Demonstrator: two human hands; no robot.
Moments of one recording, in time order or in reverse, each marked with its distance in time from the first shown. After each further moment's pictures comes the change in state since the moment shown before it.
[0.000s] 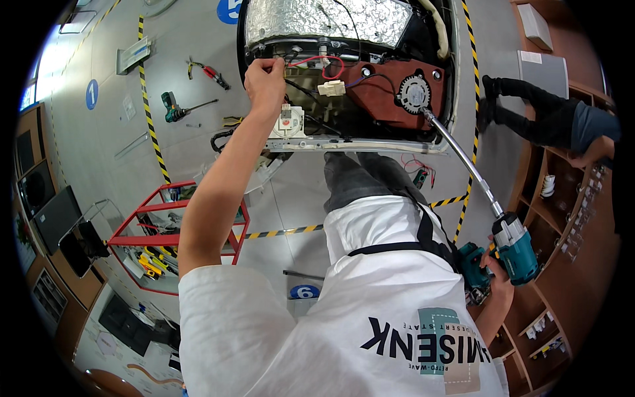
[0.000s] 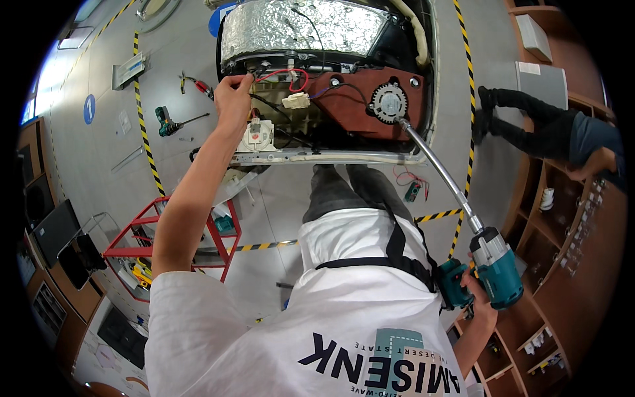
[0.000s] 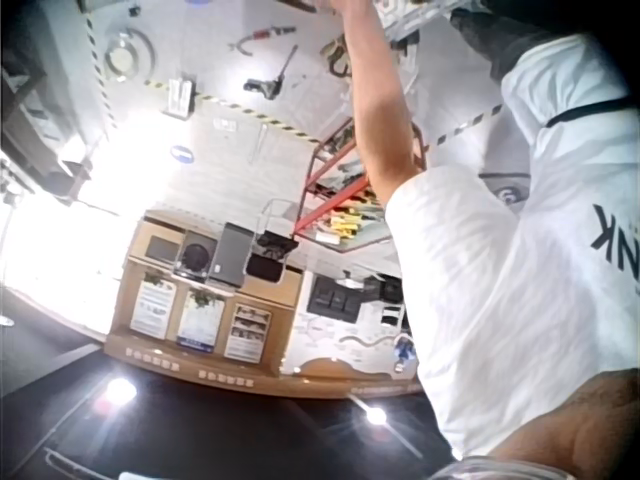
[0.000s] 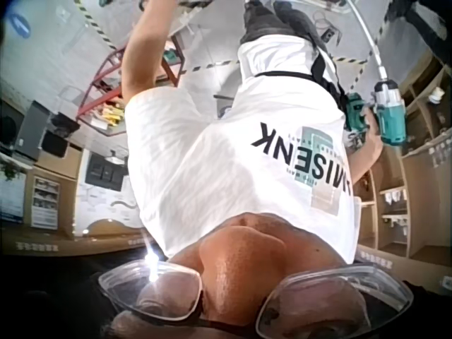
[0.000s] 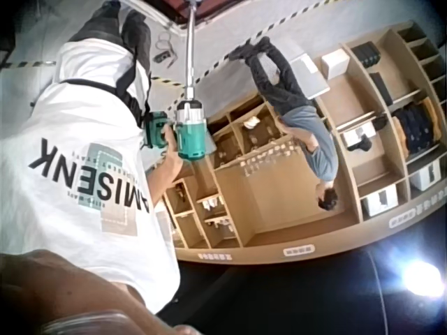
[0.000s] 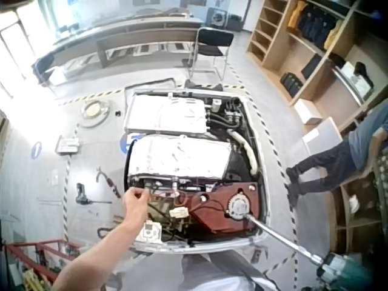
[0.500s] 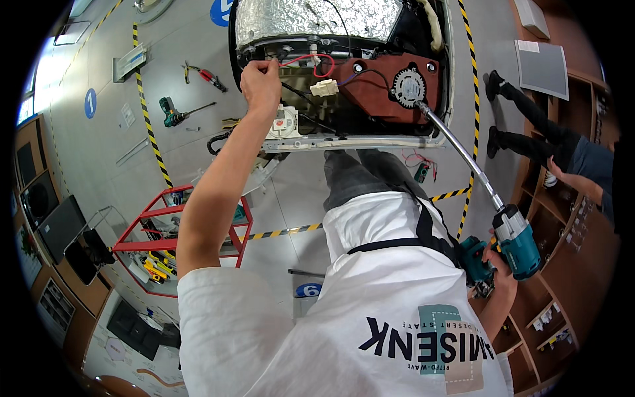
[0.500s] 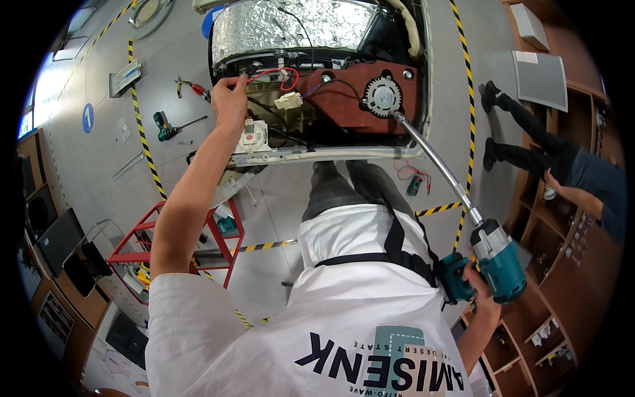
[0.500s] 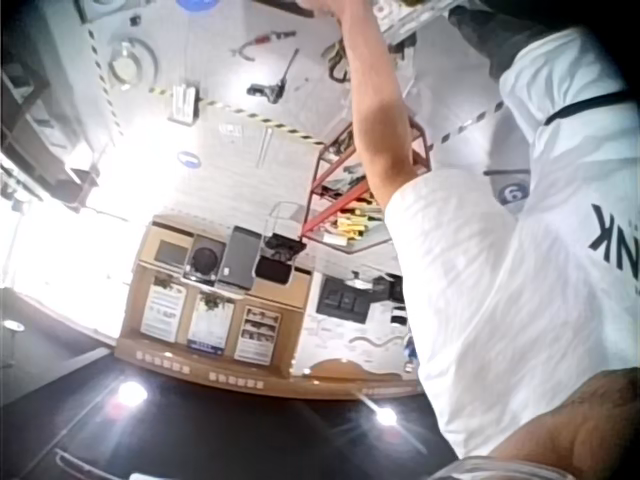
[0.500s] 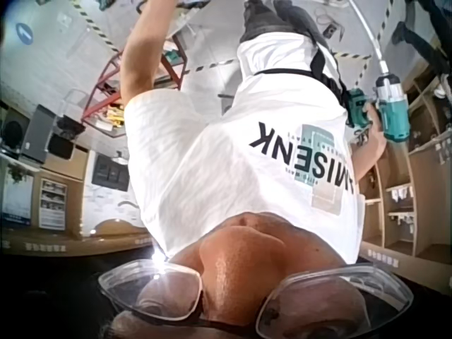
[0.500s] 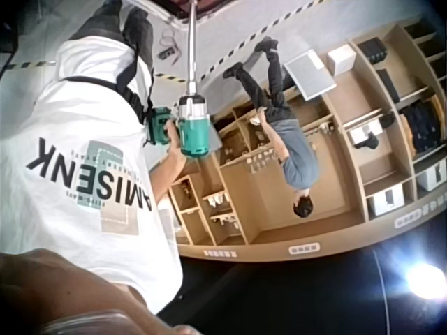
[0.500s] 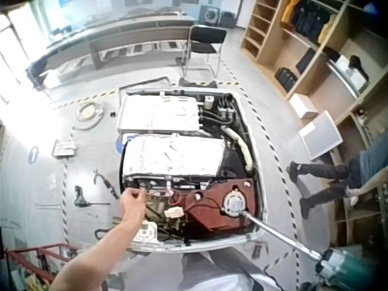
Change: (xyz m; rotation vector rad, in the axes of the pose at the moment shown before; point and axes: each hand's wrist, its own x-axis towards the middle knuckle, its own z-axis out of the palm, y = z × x) left_hand 0.001 -0.005 0.006 0.092 0.021 0.013; right_hand 0.004 -0.021 0.016 -0.008 0.001 0.001
